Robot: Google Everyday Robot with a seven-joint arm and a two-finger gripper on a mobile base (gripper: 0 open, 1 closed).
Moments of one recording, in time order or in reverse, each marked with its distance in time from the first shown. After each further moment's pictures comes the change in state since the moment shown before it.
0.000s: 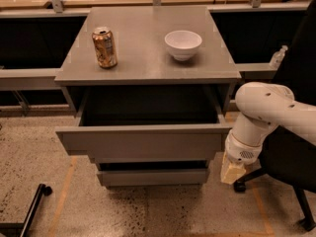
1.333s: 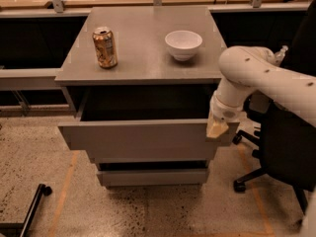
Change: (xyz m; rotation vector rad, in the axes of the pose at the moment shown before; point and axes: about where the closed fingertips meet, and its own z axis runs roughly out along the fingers) arm -0.053 -0.111 -0.066 0.229 0.010 -0.112
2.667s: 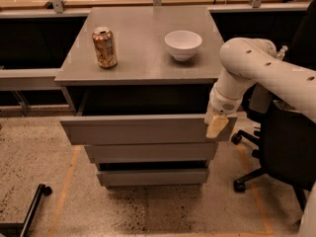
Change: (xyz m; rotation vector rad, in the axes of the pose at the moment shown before) arm -0.011 -0.025 -0.018 0.057 -0.024 -0.003
